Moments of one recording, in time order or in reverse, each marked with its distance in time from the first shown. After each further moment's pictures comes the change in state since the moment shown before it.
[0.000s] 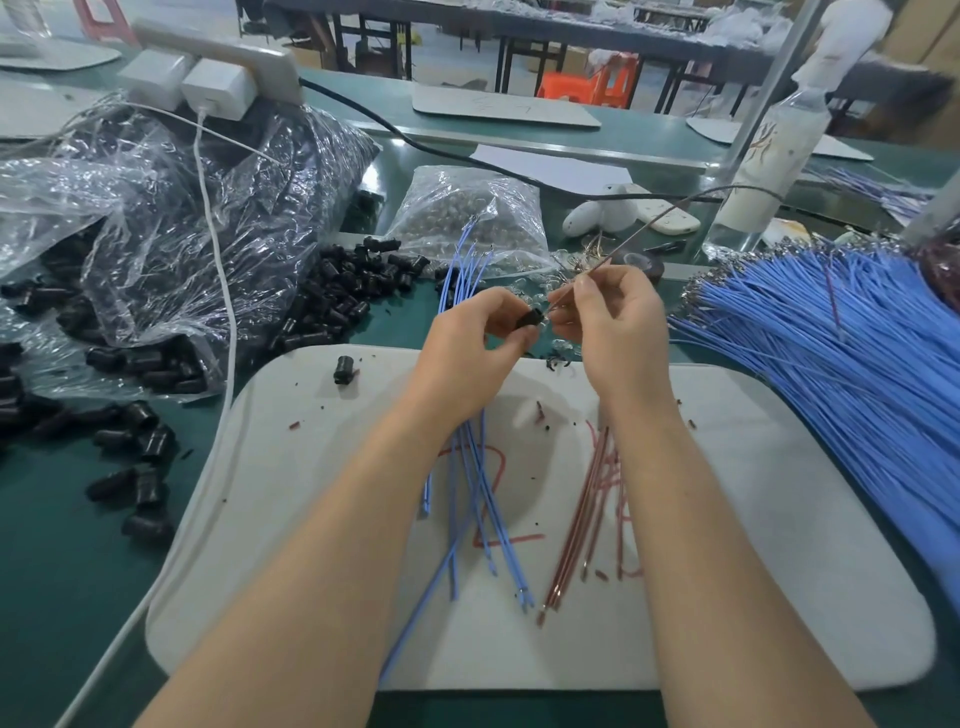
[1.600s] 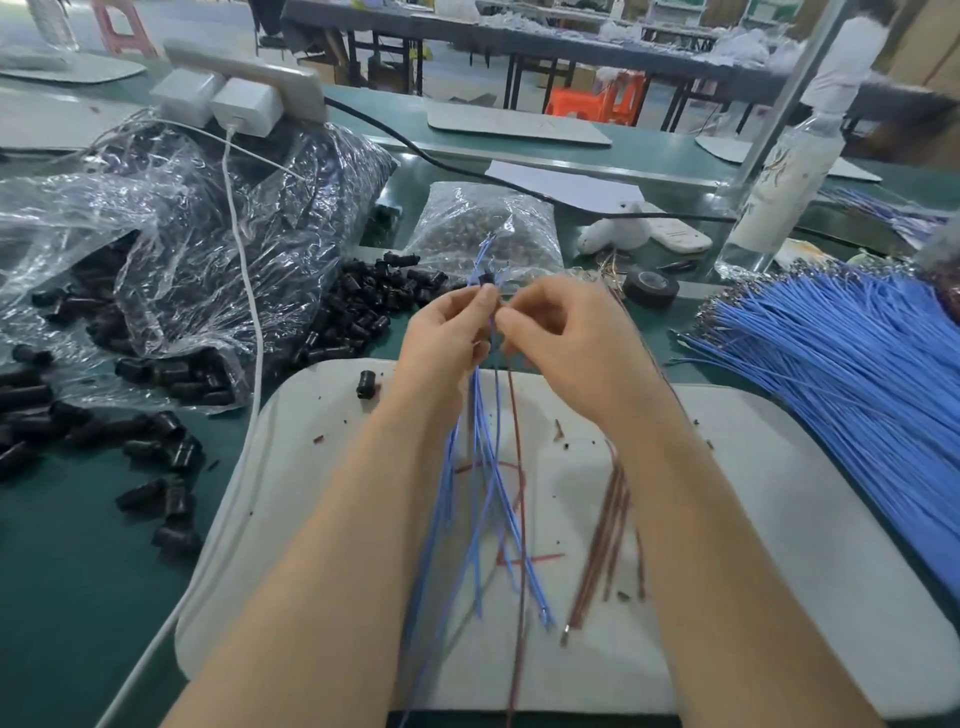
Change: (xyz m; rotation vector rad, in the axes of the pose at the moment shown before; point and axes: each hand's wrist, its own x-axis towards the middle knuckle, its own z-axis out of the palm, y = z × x) left_hand 0.013 -0.005 -0.018 -0.830 0.164 -0.425; right_hand -0.019 -0.045 0.020 -0.283 -0.541 -0.125
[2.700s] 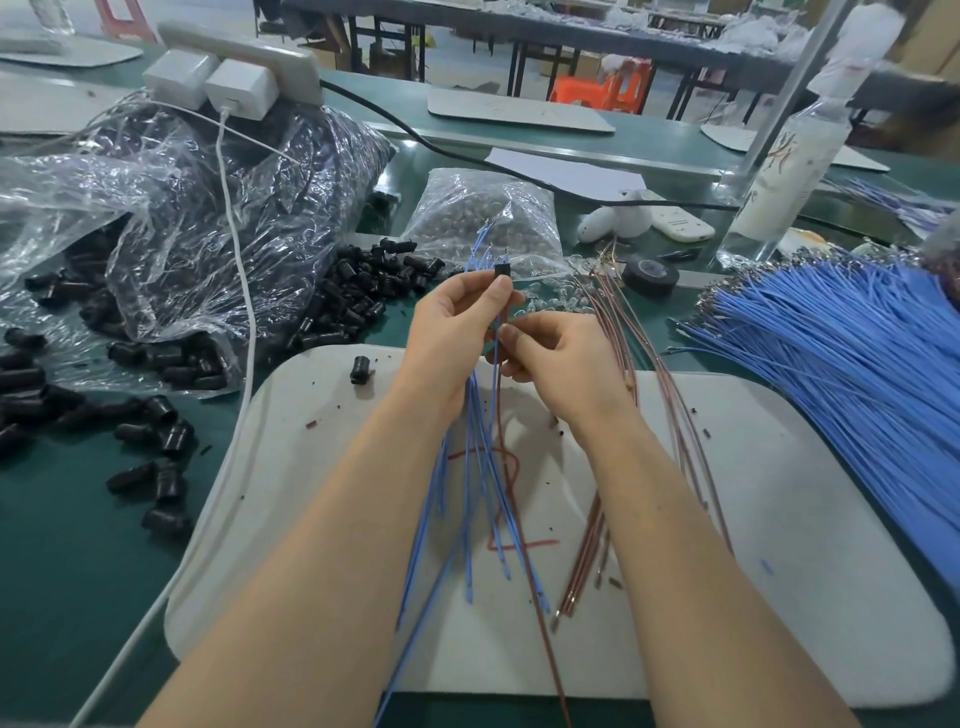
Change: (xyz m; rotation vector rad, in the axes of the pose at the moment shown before) left_hand -0.006 -0.004 0.005 0.058 -0.017 0.101; right_hand 0.007 0.051 0.017 0.118 0.156 0.239
